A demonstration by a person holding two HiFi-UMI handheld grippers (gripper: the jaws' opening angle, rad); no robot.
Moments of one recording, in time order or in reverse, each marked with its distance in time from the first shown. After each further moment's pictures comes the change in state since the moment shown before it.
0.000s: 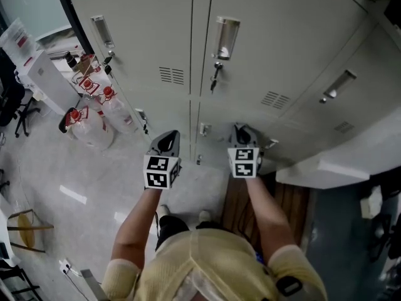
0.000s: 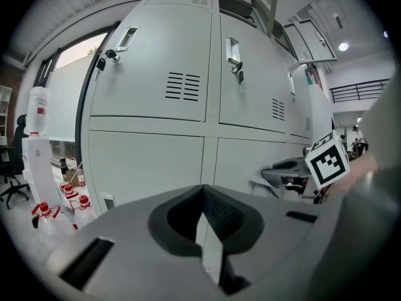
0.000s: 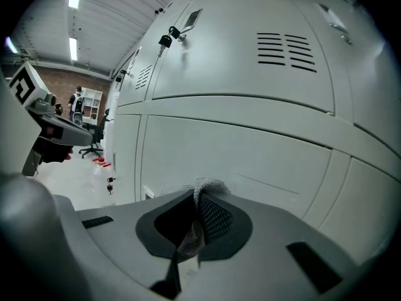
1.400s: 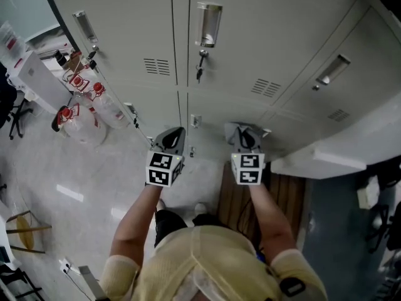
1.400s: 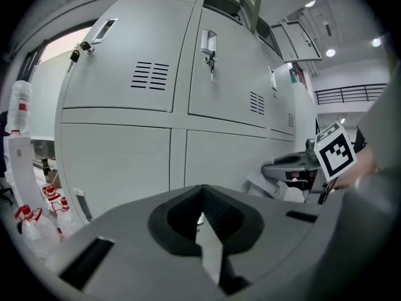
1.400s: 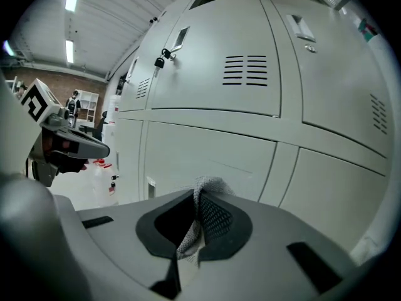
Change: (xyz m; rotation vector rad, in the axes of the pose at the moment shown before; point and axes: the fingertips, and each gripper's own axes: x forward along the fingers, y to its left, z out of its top) left arm 0.018 -0.059 -0.008 0.037 0.004 -0.135; right arm -0.053 -0.026 -0.021 0.036 -0.011 -0.029
